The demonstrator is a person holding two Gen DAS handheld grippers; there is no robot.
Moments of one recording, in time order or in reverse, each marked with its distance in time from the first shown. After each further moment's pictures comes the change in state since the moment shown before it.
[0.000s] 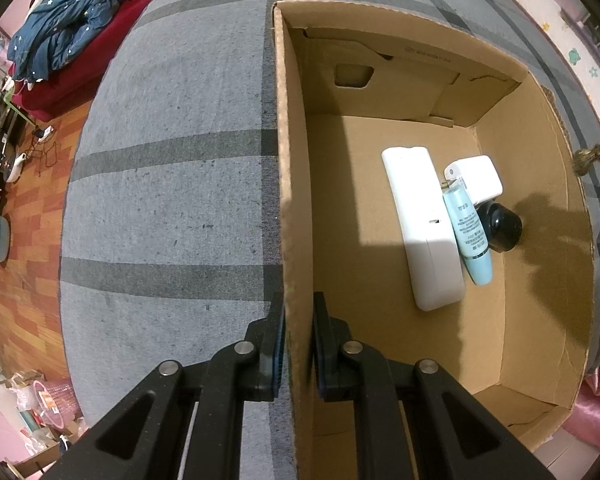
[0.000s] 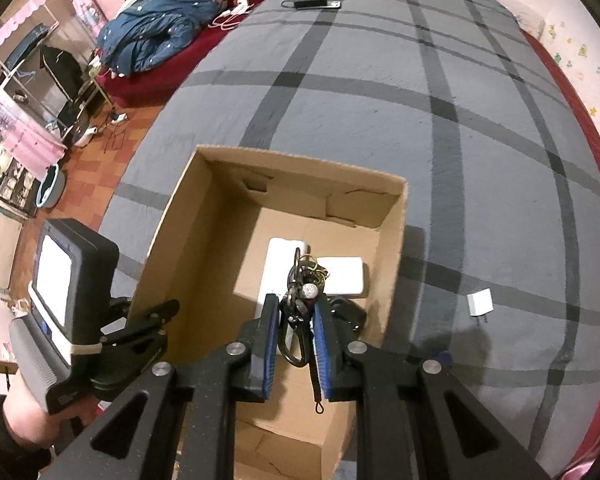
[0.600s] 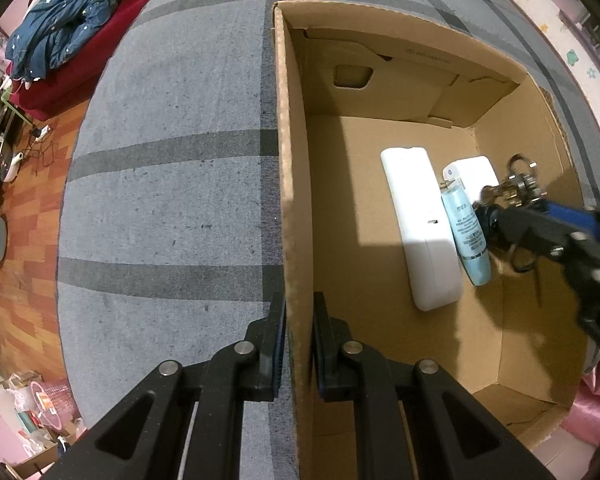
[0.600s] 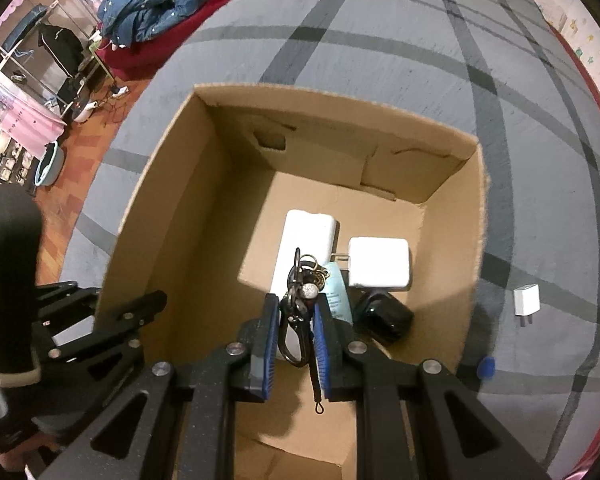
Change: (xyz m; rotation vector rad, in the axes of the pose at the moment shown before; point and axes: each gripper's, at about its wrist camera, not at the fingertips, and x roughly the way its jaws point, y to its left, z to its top) left arm -0.001 0.004 0.000 -0.001 0.001 -0.015; right arm 0.072 0.018 -0.004 -0.017 0.093 0.011
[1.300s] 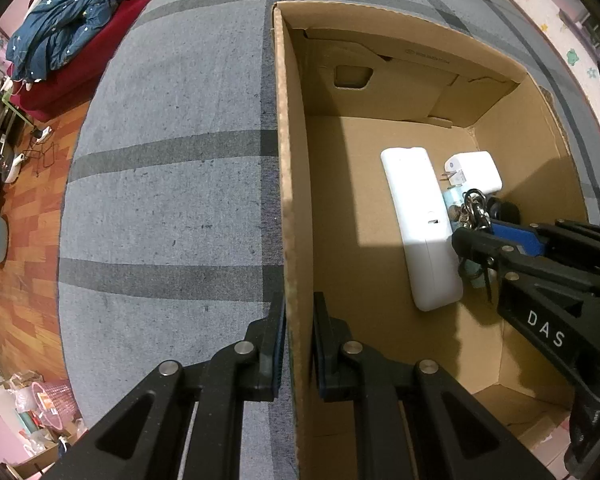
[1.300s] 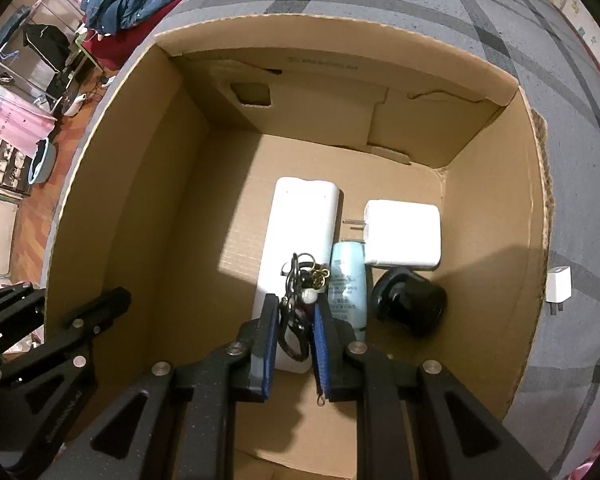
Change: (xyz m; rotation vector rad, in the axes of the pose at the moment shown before) left arm 0.002 -0.002 0.000 0.004 -0.002 0.007; right arm 0.048 -0.006 -0.002 0.039 0.069 0.008
